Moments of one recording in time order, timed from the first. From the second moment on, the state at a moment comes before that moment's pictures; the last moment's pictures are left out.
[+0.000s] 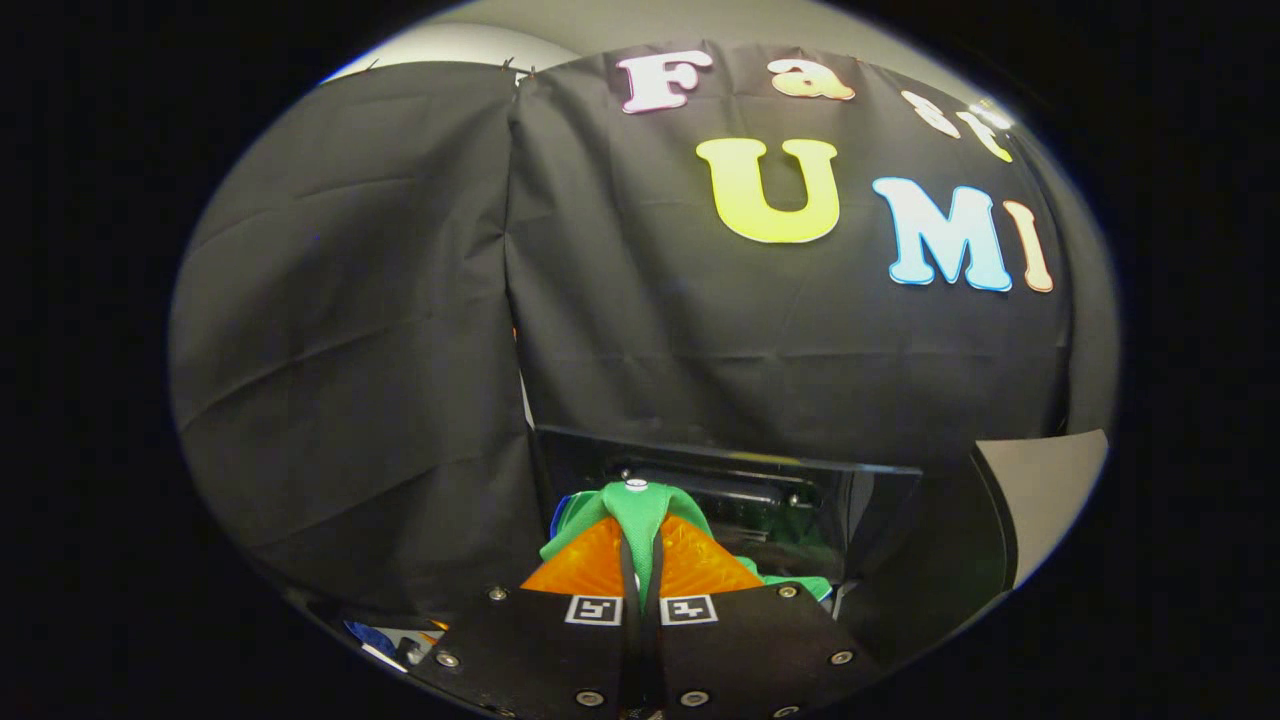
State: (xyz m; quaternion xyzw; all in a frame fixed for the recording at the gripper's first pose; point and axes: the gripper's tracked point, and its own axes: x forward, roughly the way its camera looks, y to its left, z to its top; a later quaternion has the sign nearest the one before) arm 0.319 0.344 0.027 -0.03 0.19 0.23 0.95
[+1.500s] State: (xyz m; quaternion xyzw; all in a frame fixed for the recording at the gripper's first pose) arm 0.257 0.319 -0.214 -0.08 0.35 0.16 0.92
